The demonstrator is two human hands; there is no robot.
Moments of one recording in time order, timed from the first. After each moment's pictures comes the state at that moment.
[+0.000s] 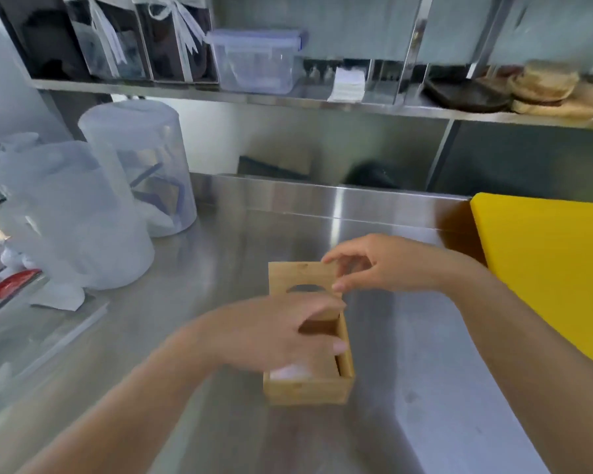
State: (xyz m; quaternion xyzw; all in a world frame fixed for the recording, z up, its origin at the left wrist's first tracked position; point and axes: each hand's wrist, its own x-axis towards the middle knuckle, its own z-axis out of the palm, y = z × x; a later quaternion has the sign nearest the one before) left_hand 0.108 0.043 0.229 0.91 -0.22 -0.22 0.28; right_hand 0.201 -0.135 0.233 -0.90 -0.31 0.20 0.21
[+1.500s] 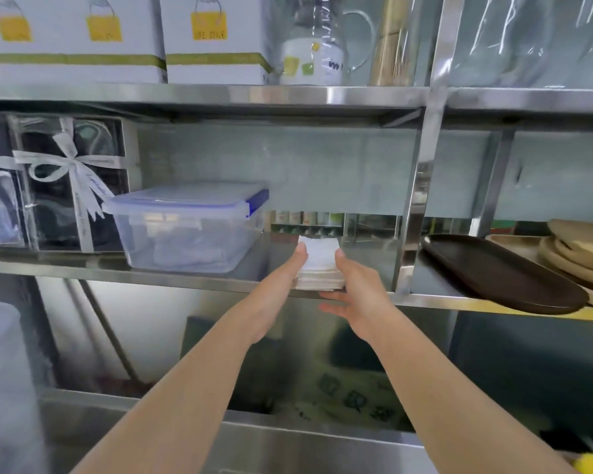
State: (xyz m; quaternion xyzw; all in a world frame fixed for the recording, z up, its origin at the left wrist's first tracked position) left_hand 0.607 0.020 0.261 0.75 -0.06 -0.03 0.66; right_hand 0.617 -0.108 0.270 -0.64 0.04 0.03 0.77
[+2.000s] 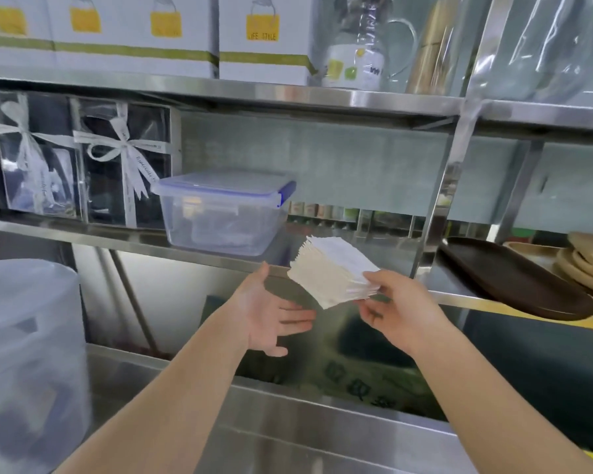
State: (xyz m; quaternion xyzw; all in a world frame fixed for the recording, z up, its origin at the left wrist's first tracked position) left_hand 0.567 0.071 0.246 0.54 0.14 -0.23 0.80; right_hand 0.570 -0.128 0.273 -0.57 0.06 0.06 0.82
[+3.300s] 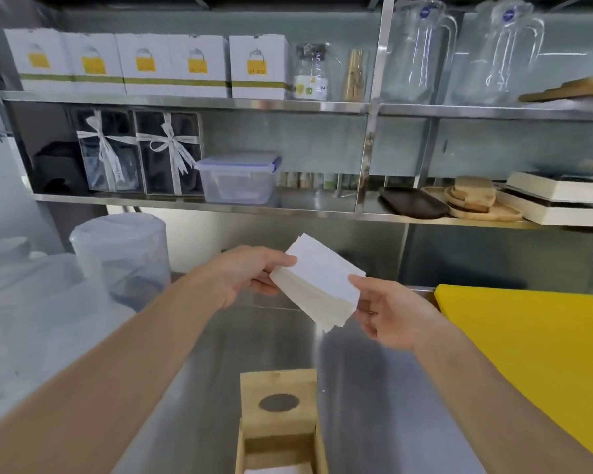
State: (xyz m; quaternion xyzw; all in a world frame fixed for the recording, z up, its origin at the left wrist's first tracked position) left_hand 0.242 0.049 0.314 0.80 0.03 -0.08 0.60; right_hand 0.245 -0.169 0.268 -0.64 0.08 0.19 0.74
